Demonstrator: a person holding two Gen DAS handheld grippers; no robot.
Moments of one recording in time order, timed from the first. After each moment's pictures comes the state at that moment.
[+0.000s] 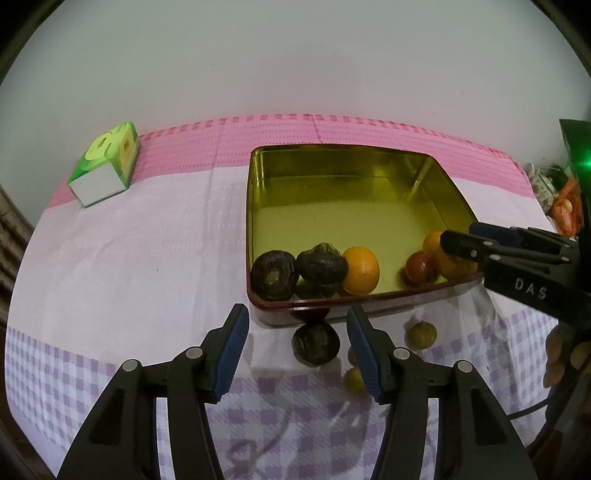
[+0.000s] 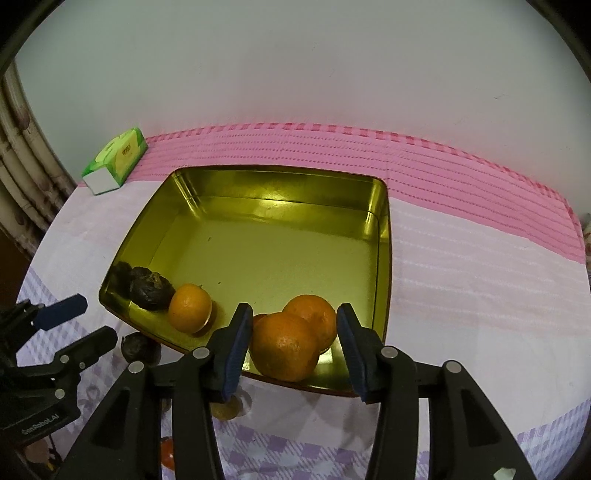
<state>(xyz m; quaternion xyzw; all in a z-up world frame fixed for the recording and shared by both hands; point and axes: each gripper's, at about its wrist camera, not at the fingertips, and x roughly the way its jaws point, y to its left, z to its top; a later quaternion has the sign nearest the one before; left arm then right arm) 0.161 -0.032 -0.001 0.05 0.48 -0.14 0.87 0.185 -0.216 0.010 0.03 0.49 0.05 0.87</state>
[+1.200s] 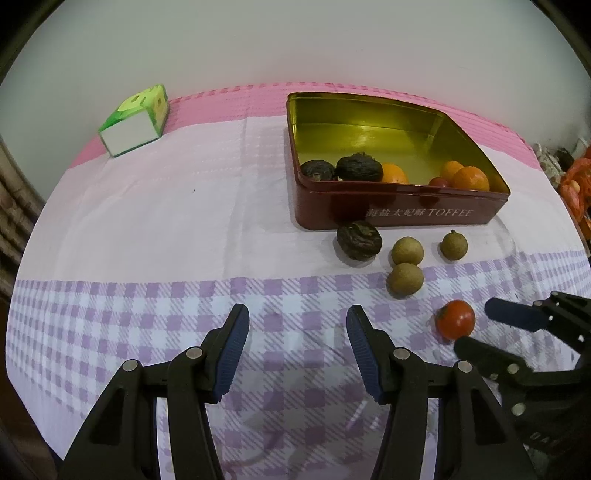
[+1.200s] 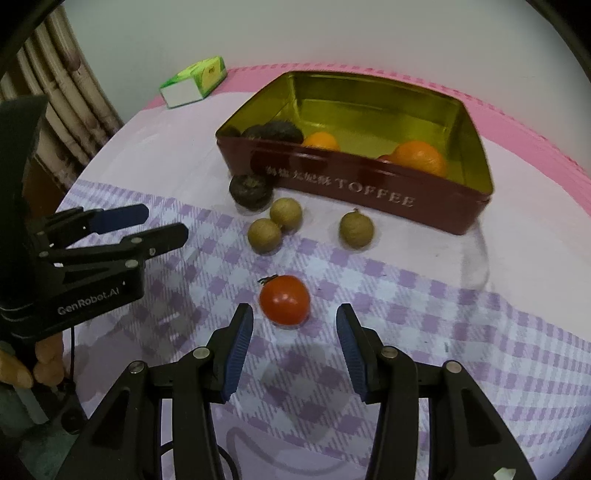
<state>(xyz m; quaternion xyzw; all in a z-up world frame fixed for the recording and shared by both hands) 0.099 0.009 -0.032 0.05 0.49 -0.12 0.86 0.072 -0.140 -0.028 0.00 0.53 0.13 0.84</state>
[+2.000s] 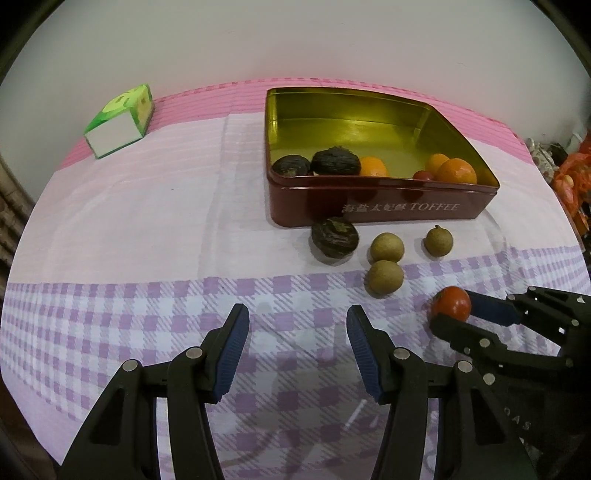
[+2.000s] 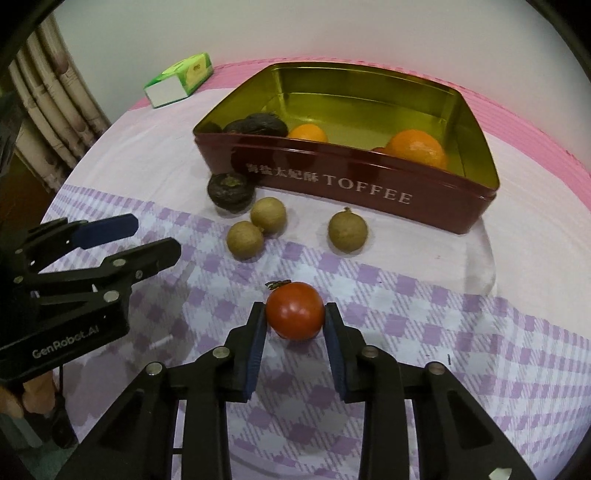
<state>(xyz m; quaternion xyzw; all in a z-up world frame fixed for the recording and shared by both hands) 0.099 -0.008 -0.035 0.05 0.50 -0.14 0.85 0.084 -0.151 -0.039 0.01 0.53 0.11 0.84</state>
